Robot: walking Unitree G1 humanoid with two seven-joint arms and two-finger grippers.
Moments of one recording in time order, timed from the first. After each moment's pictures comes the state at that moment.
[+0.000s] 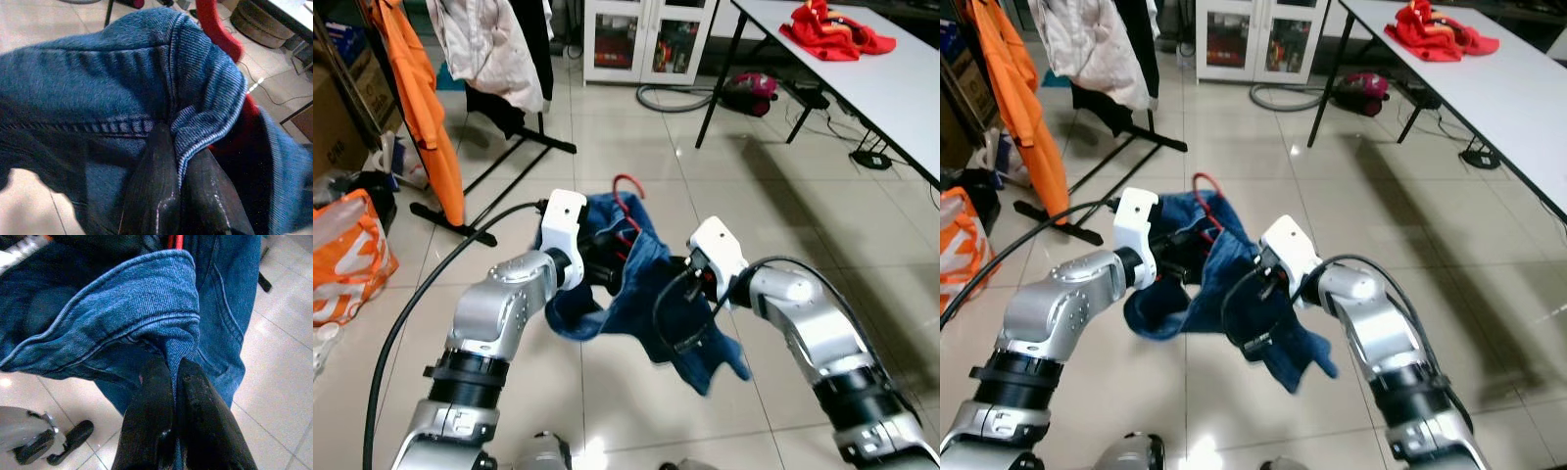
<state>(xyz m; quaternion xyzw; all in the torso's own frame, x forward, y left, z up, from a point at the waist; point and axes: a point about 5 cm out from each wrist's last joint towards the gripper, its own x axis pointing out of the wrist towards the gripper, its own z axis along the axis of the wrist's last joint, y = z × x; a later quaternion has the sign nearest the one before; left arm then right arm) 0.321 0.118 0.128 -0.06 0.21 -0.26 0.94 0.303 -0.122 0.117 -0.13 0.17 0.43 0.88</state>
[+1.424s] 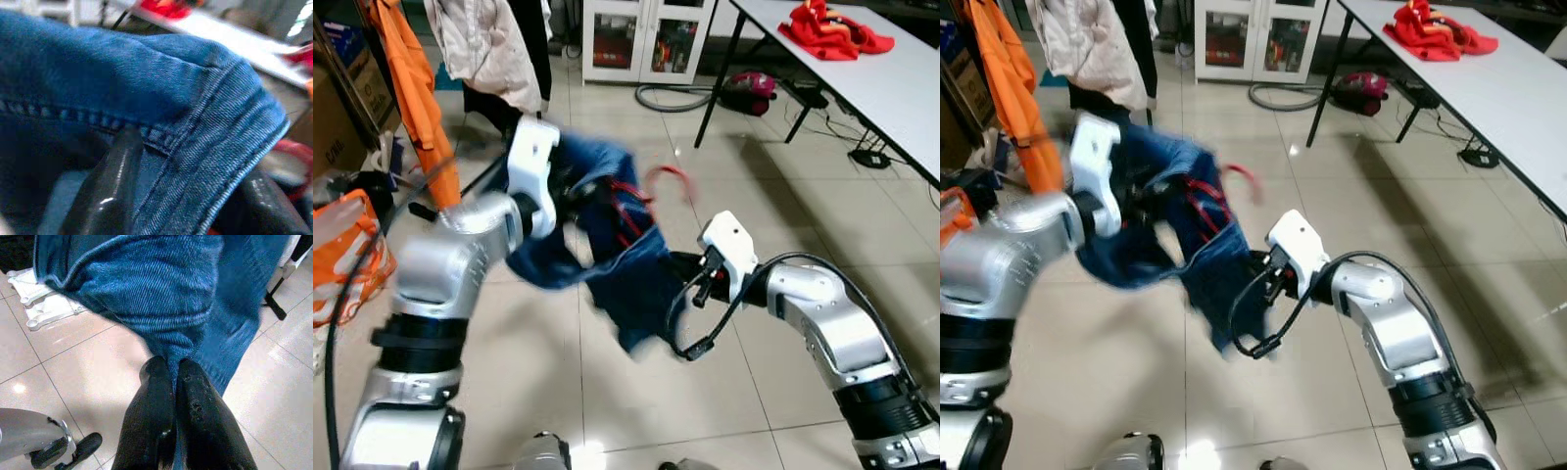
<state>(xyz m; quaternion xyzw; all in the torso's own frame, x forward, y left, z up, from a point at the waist) 0.325 0.135 0.231 0.00 0.08 -0.33 0.94 0.294 -0.128 0.135 -0.11 0.14 0.46 0.87</state>
